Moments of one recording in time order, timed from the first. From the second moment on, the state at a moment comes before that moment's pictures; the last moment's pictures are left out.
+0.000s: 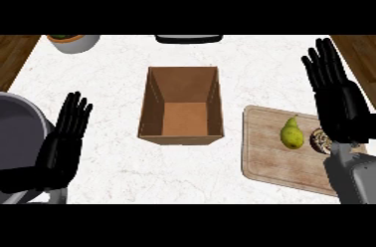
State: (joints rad) left arm 0.02 0.28 -0.14 -1.64 0.34 0.20 -0.16; right arm -0.28 -0.30 0.06 -1.66 -0.26 -0.19 0.06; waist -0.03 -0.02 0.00
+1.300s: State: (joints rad) left arm 0.01 0.43 -0.18 -1.54 0.06 0.28 0.06; right arm 0.03 -0.63 -0.17 -1.39 0.17 -0.40 0.16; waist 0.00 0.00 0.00
